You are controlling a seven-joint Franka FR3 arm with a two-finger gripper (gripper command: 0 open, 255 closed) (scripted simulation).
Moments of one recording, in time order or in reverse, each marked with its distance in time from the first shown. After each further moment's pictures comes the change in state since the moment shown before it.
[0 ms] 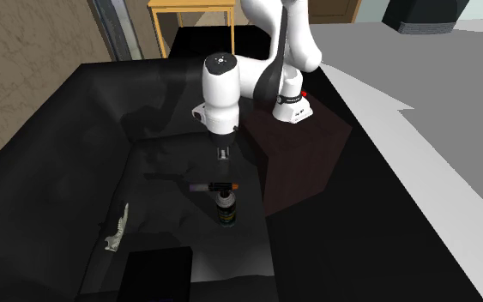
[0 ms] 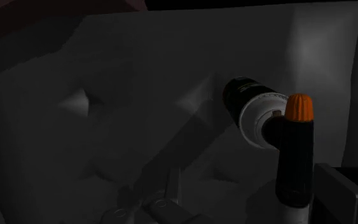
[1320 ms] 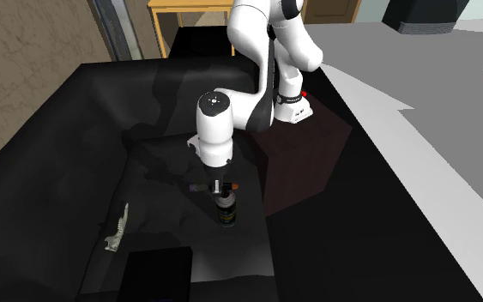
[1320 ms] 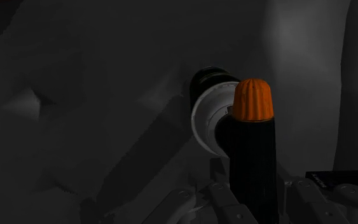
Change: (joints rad) arm 0.102 0.254 -0.063 0.189 -0.122 0.053 0.108
